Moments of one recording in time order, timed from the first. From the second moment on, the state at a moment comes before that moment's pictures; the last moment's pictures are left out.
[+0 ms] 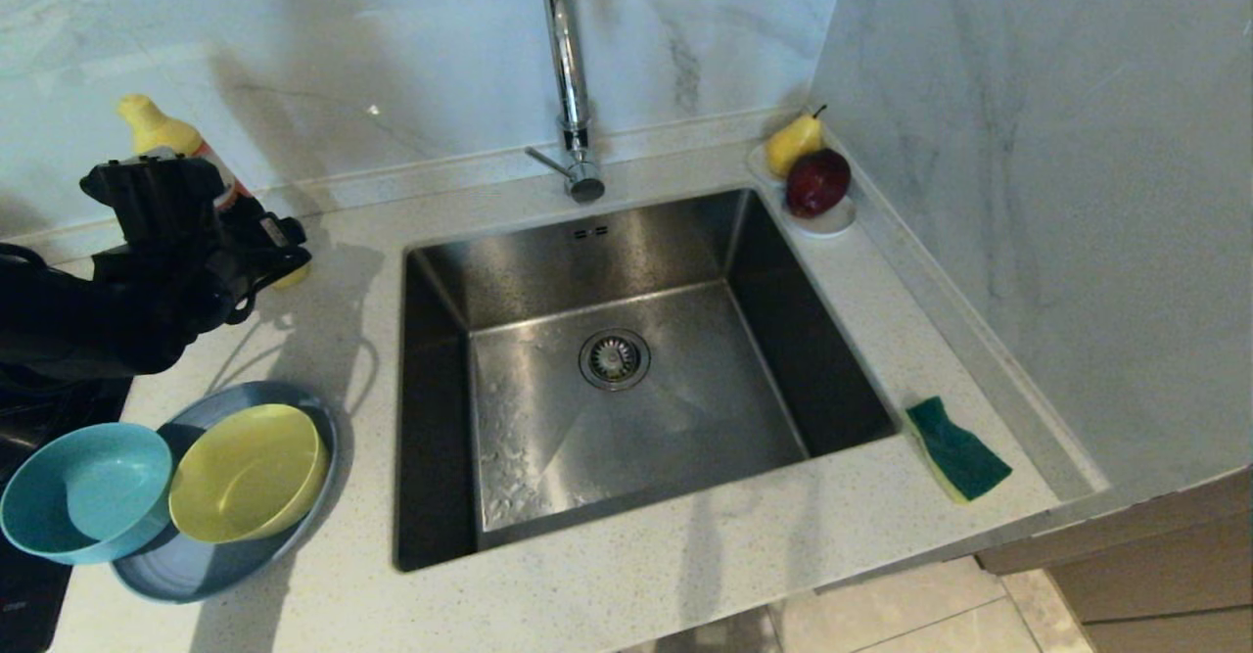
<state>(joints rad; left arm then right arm) 0.14 1.99 -1.30 -0.63 0.35 -0.27 0.00 0.00 0.00 0.00 0.01 -0.01</state>
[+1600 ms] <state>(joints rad) 0.20 2.30 -1.72 -0.76 0.33 -0.21 0.00 0.00 0.00 0.00 0.01 -0.01</state>
